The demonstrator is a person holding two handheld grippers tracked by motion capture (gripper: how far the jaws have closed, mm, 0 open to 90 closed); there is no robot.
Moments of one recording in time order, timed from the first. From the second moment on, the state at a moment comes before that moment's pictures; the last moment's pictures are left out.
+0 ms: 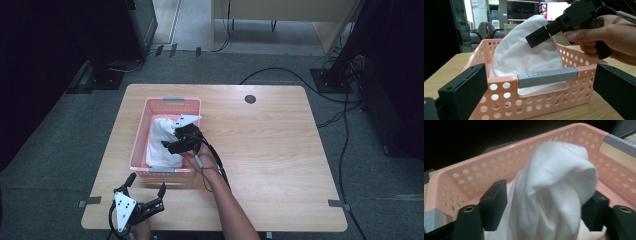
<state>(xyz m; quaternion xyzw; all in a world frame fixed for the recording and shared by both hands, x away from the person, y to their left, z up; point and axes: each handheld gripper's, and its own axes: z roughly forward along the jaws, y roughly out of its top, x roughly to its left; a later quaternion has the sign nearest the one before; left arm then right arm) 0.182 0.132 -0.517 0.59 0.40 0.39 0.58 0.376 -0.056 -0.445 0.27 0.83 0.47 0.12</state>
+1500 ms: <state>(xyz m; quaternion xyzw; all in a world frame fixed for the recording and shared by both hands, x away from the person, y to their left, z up) 0.182 0.131 -0.517 0.59 0.41 0.39 0.58 0.361 -0.057 -0.430 0.29 0.83 0.46 0.15</state>
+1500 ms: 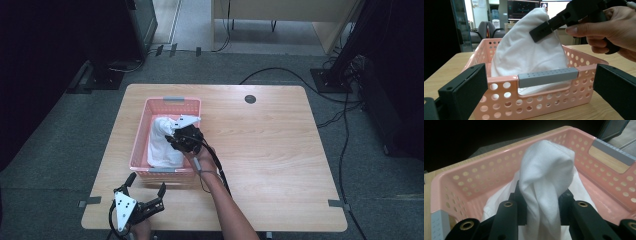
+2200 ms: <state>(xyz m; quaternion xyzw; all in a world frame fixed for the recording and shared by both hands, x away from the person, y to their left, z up) 0.183 0.131 -0.516 0.59 0.41 0.40 0.57 0.350 -0.066 -0.410 0.28 0.81 0.49 0.16</state>
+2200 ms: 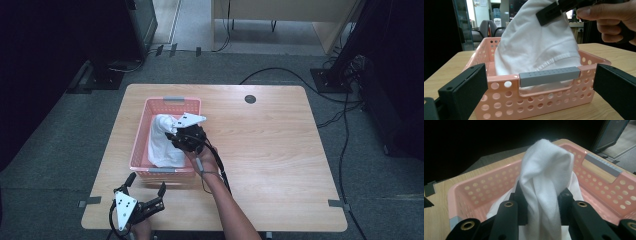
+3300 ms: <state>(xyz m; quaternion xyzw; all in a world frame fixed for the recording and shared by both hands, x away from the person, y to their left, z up) 0.183 0.130 -0.516 0.59 0.41 0.40 0.57 0.331 -0.082 -0.372 0.27 0.78 0.54 0.18</state>
